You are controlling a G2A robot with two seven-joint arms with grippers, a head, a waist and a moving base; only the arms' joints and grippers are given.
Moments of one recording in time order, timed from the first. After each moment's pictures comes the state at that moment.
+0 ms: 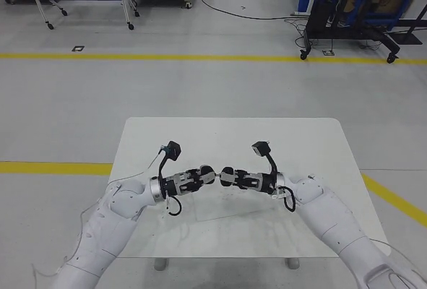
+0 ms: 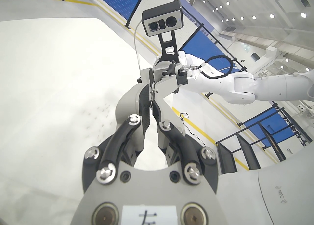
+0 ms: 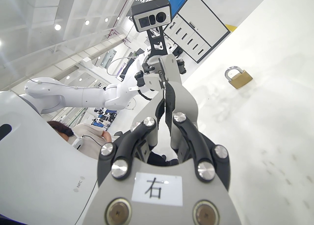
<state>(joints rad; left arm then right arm) 1.16 -1.17 -1.08 -1.34 0.16 -0.81 -0.67 -1.05 -1.17 0.93 -1.11 0.33 -0.87 0.89</state>
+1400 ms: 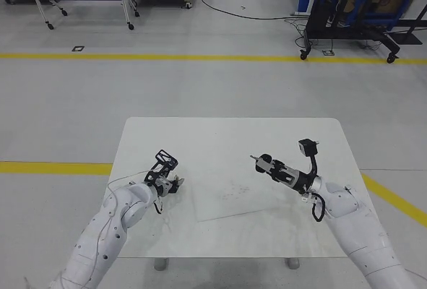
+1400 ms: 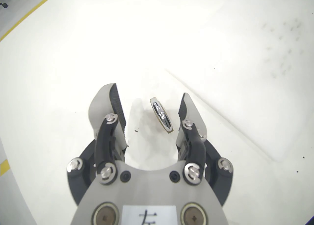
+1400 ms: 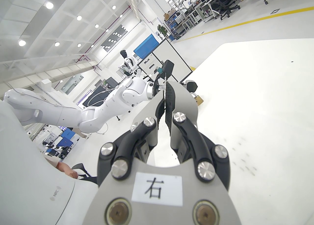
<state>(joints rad) 1.25 -1.15 -1.13 -1.45 1.22 -0.33 -0.54 -1.30 -1.08 1.26 -1.32 0.07 -0.90 0.63</state>
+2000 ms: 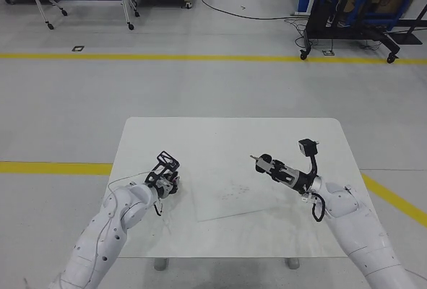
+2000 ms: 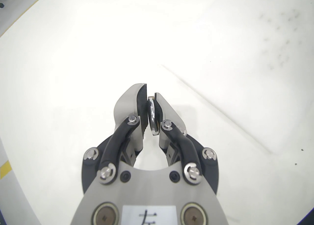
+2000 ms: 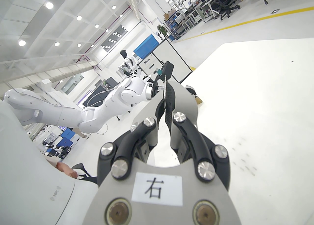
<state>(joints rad) 1.26 -1.14 -1.13 -1.47 1.21 -0.36 -0.56 -1.30 -1.08 1.26 -1.32 0.07 -0.90 0.63</state>
